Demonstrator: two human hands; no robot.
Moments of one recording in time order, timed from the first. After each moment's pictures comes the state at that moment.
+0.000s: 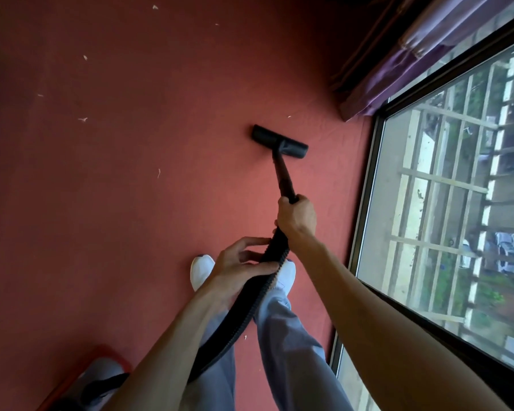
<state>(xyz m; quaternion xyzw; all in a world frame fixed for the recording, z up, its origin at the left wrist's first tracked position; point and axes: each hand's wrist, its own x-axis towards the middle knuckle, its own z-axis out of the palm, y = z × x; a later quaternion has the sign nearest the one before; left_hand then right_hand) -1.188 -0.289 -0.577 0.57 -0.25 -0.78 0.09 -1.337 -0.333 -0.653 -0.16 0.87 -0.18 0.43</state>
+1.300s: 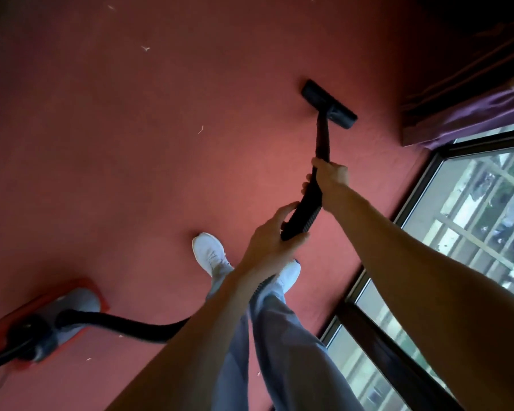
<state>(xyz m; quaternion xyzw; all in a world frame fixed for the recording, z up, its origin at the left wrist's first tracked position) -1.185 -0.282 -0.618 0.63 -0.39 -0.65 0.16 -1.316 -0.405 -0.691 -0.10 0.80 -0.23 0.55</state>
